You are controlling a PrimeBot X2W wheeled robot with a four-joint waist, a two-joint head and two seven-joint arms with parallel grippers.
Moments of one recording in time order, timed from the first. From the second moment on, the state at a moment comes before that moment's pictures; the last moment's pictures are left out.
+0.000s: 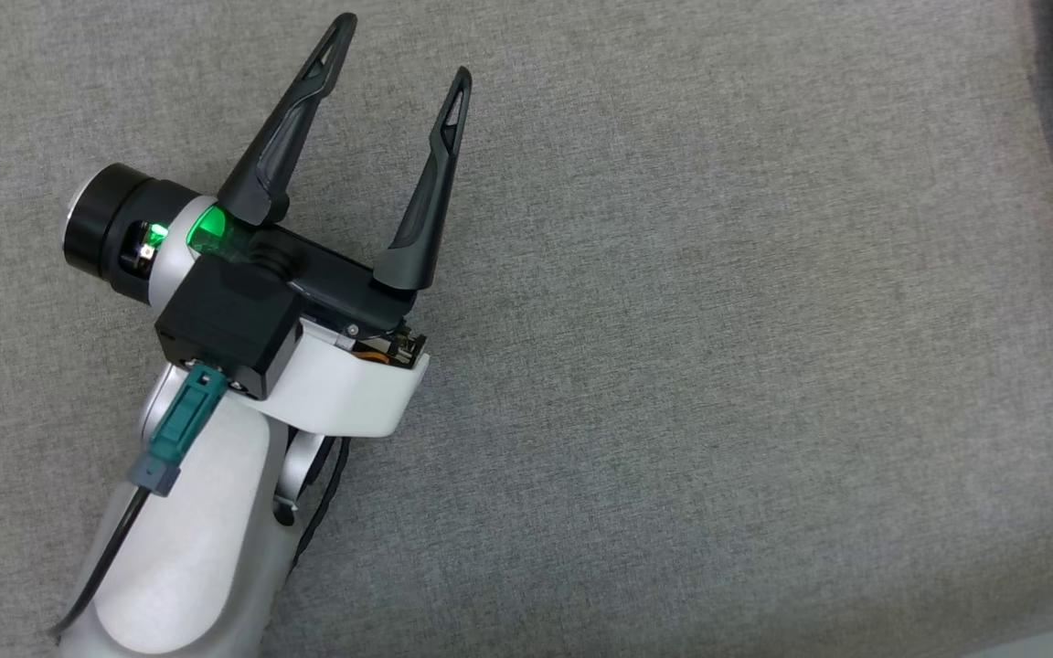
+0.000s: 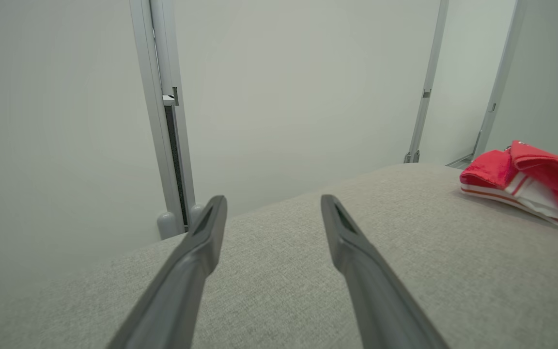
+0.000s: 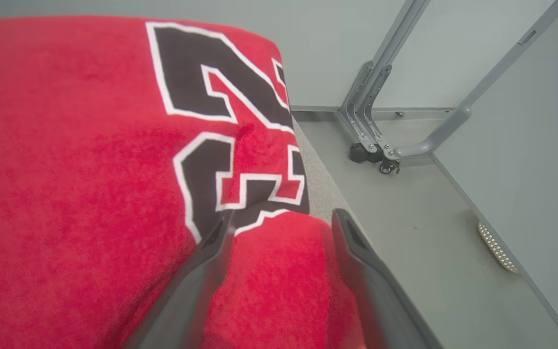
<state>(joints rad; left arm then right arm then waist) -0.54 0.12 -0.31 -0.08 -0.07 -0.06 -0.20 -0.81 -0.72 0.27 0.93 0.64 0.13 -0.21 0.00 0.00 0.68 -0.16</state>
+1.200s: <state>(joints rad) -0.16 0.12 -0.17 0.06 -0.25 0.07 -0.24 -0.12 -0.23 0.00 0.08 0.39 0.13 -0.13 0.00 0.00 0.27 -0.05</state>
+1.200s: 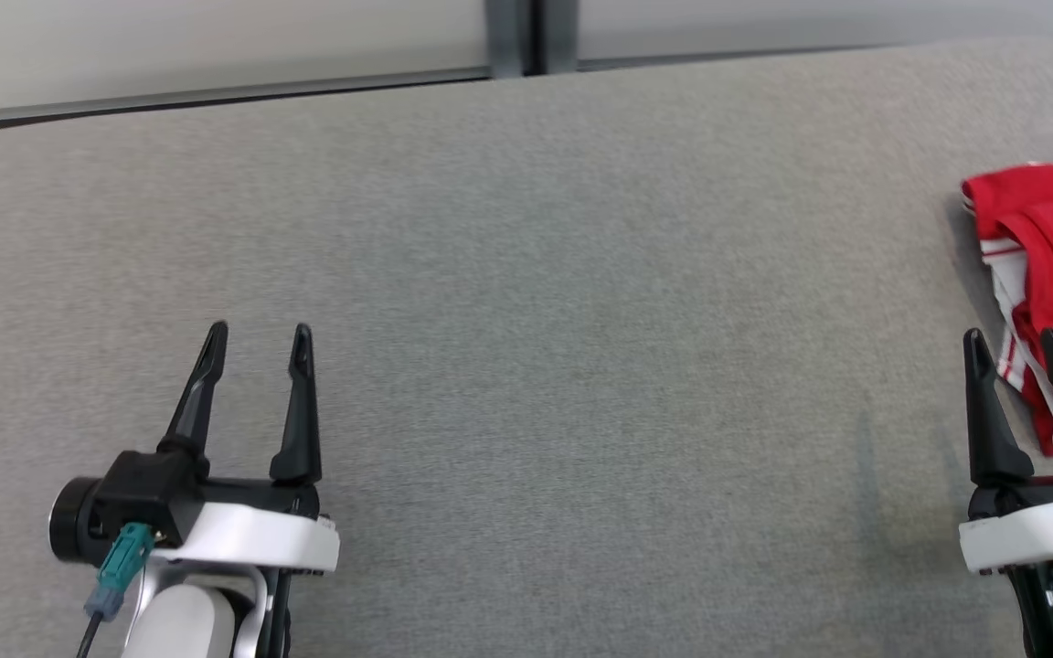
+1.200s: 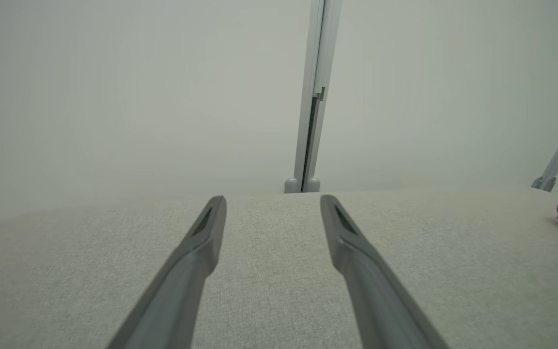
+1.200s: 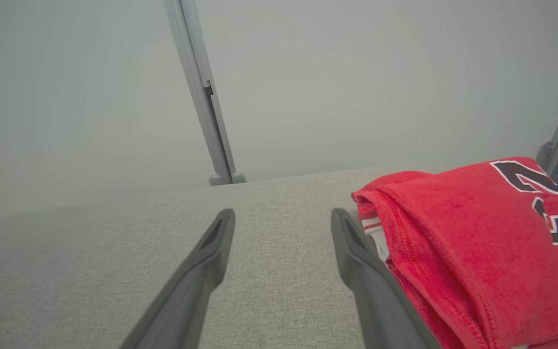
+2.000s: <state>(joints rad) 0.05 0.18 -0.15 0.15 -0.30 0.05 -0.23 0.15 -0.18 -0.02 -0.15 0.29 0.13 0.07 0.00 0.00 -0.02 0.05</state>
